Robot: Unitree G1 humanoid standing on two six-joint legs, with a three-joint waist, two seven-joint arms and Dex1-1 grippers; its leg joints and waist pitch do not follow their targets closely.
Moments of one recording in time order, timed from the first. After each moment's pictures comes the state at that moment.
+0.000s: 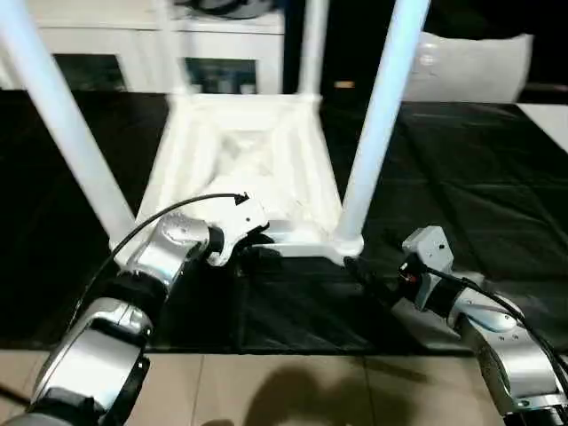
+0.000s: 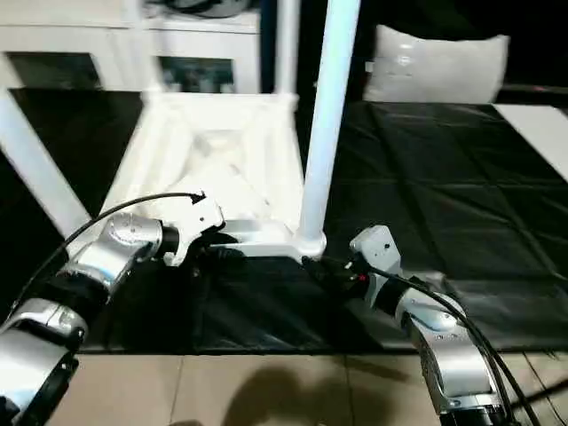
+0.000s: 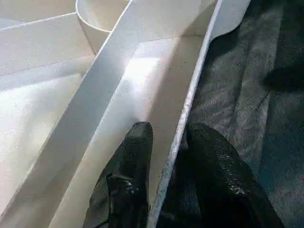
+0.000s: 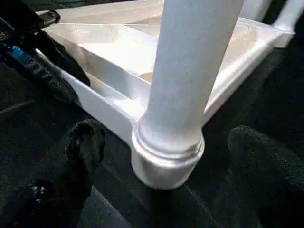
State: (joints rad) left arm -0.76 0.33 -0.31 0.92 0.06 -0.02 -1.04; right arm -0.09 -0.38 0.05 0.04 0.18 0.14 0.66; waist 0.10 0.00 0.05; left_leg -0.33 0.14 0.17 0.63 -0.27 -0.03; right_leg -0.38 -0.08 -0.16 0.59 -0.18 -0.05
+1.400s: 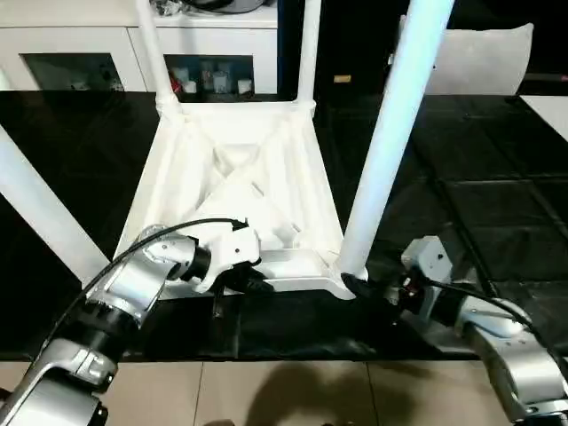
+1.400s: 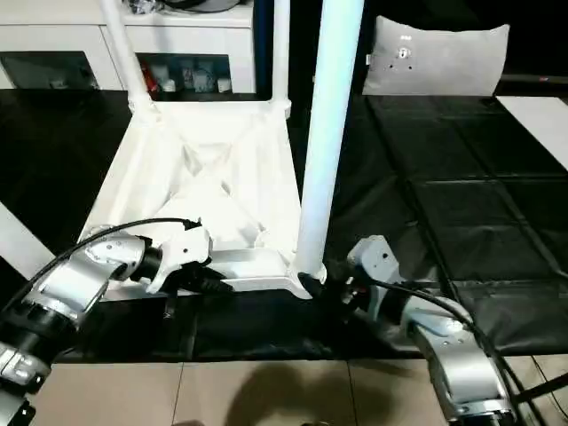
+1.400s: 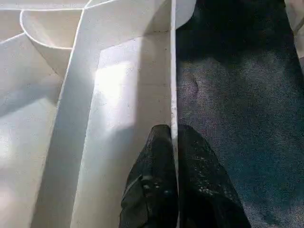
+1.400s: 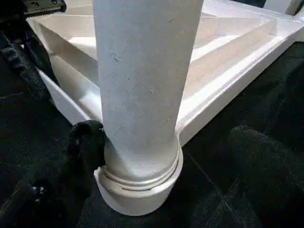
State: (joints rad) left arm -0.53 0.46 -0.35 0.41 0.05 0.15 -1.25; right arm -0.07 -0.43 0.07 0.04 0.20 0.12 0.77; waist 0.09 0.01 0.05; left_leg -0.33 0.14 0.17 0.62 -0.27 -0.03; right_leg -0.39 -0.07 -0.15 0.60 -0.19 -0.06
